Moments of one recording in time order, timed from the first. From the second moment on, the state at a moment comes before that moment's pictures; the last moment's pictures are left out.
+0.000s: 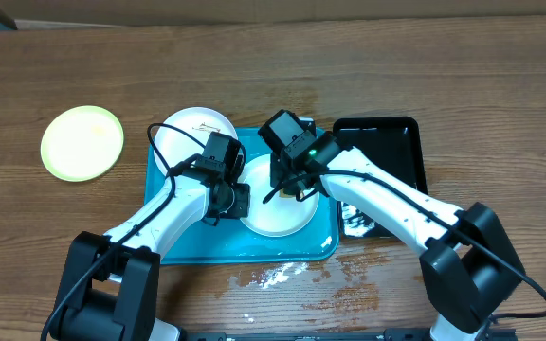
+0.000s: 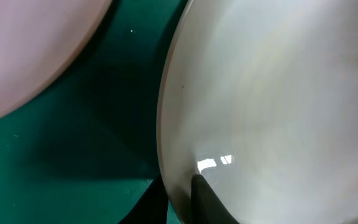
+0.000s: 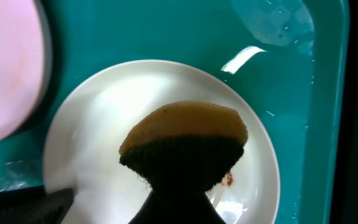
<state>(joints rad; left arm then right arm) -0.33 1.65 0.89 -0.61 0.09 -0.26 0.73 1.88 1.41 -0.77 0.10 0.73</state>
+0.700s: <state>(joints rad) -0.33 1.65 0.89 -0.62 0.09 -0.26 0.73 1.94 1.40 -0.80 0.11 0.73</state>
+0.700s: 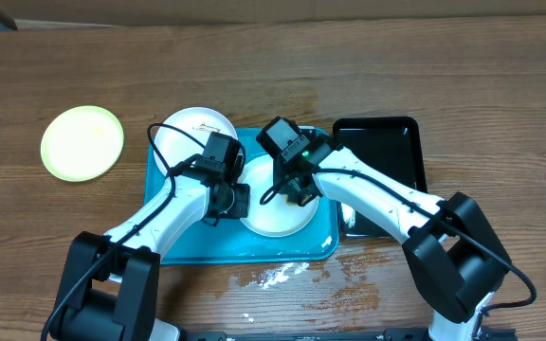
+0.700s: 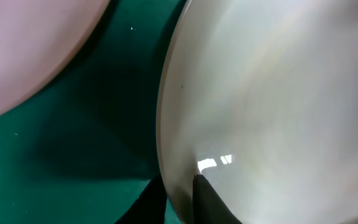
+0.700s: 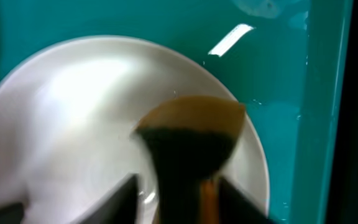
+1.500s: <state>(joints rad) -0.33 1.65 0.90 -0.62 0.09 -0.25 0.73 1.94 1.35 -0.85 0.04 0.79</state>
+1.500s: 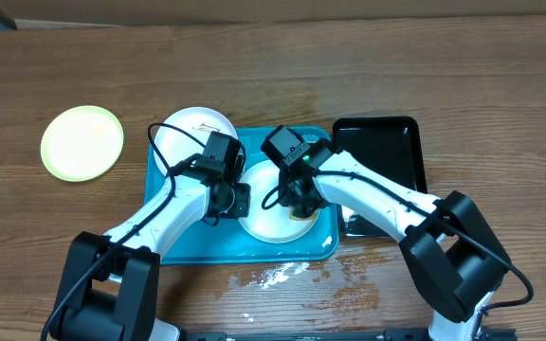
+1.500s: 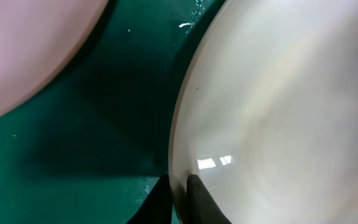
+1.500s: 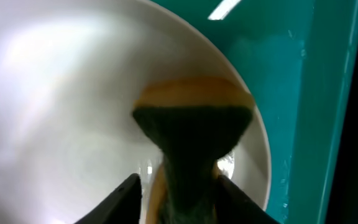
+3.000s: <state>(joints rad) -0.33 1.65 0.91 -0.65 0.02 -0.29 0.69 2.00 1.34 -0.74 -0.10 0.90</state>
